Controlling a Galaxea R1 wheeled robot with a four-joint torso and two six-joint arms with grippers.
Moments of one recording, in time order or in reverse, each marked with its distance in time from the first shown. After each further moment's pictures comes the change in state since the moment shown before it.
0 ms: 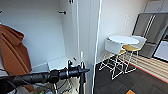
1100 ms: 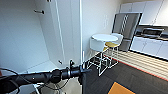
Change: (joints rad) left arm -0.003 0.026 0.000 0.002 0.000 0.000; right arm 0.000 0.009 -0.003 0.001 0.000 0.000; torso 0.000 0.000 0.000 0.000
